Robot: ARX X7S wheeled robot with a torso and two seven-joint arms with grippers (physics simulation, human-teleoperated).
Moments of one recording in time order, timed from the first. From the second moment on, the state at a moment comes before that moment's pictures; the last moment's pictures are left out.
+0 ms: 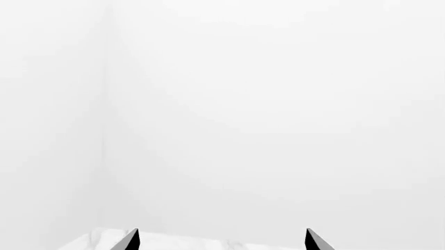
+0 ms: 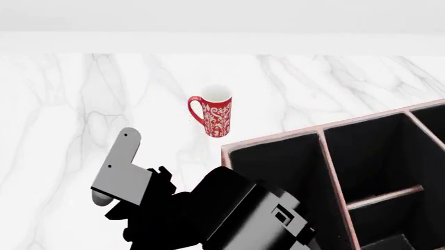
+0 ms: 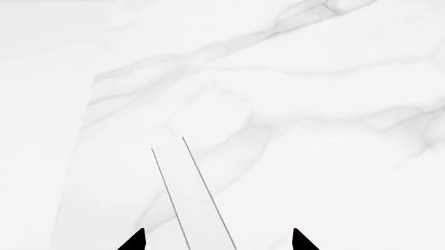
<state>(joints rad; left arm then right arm) 0.29 -0.68 -0.50 0.94 -0.84 -0.32 -0.47 1.09 0.21 -0.97 0.16 0.55 0.81 -0.73</state>
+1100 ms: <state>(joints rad) 0.32 -0.70 -0.52 0.94 -0.86 -0.29 -0.47 1.03 0.18 -1.06 0.21 0.51 0.73 -0.73</state>
